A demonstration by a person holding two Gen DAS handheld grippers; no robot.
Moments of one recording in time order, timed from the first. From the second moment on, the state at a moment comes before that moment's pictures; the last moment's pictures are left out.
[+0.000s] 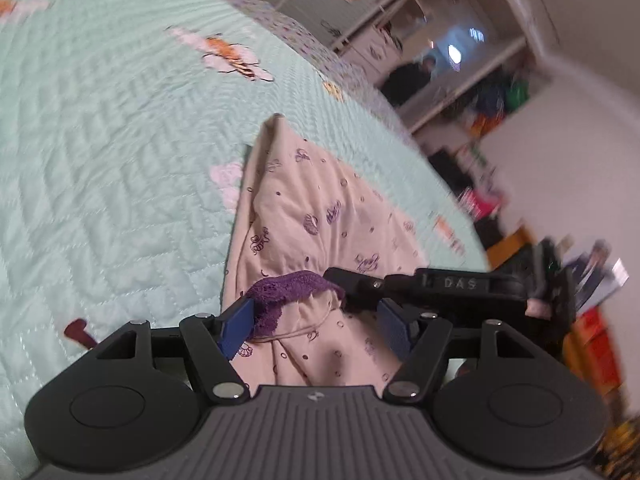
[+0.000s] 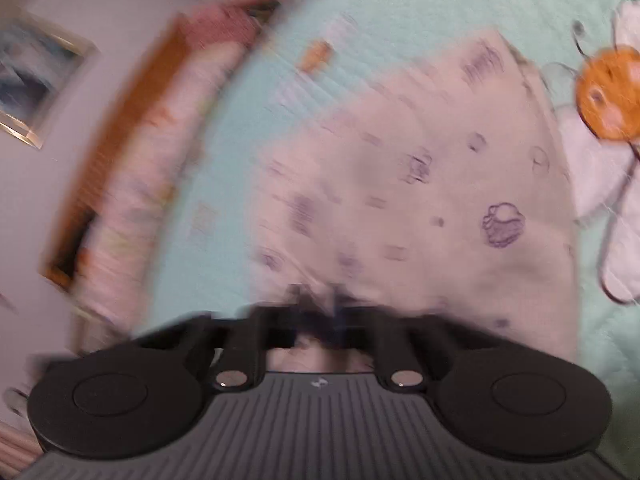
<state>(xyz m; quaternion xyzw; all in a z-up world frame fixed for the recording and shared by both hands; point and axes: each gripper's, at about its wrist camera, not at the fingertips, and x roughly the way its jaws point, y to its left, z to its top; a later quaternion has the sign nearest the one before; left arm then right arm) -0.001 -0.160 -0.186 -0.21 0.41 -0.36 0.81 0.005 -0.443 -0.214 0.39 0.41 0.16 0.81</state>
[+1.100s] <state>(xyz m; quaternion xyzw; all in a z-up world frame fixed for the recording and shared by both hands) 0.039 -0.196 -0.137 -0.23 0.36 -0.42 0.80 0.002 -0.499 -0.182 0.54 0.25 0.14 0.79</state>
